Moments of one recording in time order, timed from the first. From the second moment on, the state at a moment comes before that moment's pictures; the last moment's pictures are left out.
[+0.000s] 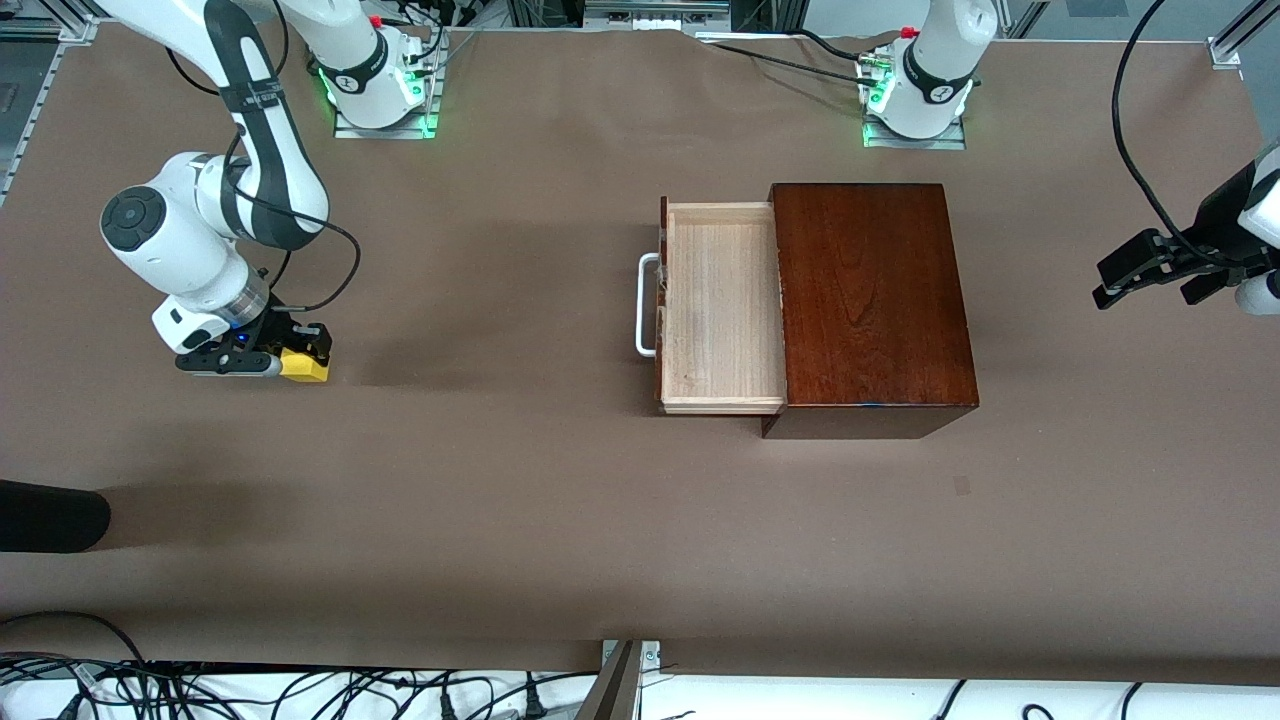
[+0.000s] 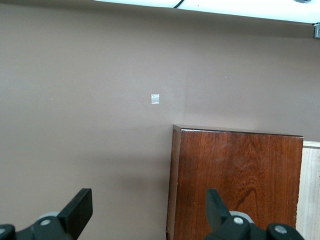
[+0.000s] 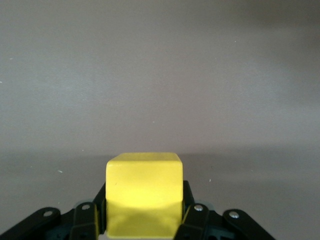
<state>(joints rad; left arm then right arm) -0.21 0.07 0.21 -1.53 -0.04 1.68 -0.09 0.53 0.27 -0.51 -2.26 0.28 2.61 -0.16</state>
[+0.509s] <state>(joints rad) -0.22 0.07 0.21 -1.53 -0.04 1.68 -0.09 0.53 0.36 -0.51 -2.27 0.46 2.69 -0.29</state>
